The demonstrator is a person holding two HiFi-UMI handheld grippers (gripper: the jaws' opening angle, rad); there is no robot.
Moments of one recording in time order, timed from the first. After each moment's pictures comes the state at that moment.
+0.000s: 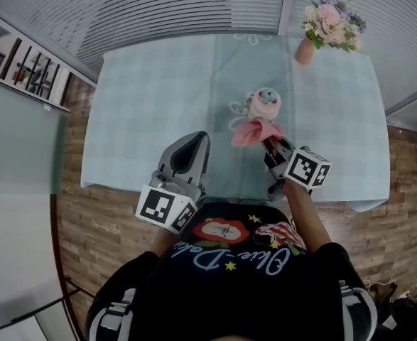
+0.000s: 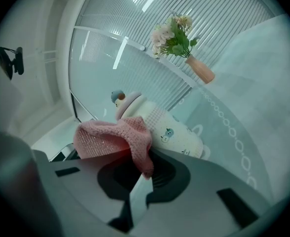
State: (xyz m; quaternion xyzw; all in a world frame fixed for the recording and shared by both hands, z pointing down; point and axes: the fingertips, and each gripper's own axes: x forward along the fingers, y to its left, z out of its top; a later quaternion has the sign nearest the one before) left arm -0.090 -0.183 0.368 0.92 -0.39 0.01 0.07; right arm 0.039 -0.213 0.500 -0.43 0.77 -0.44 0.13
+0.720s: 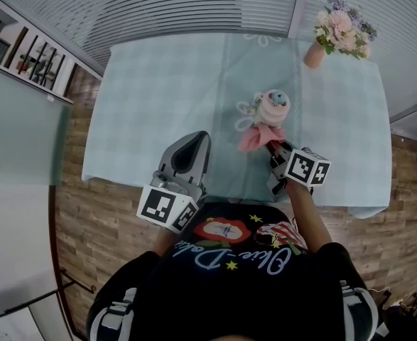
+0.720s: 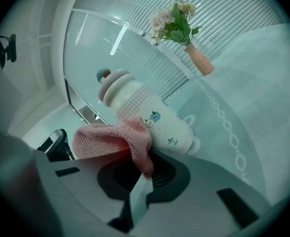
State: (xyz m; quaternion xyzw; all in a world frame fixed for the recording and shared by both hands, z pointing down) left arm -0.107 -0.185 0.369 0.91 -0.42 0.00 0.07; right arm 0.033 -0.214 0.535 -0.44 0.78 -0.45 0.05
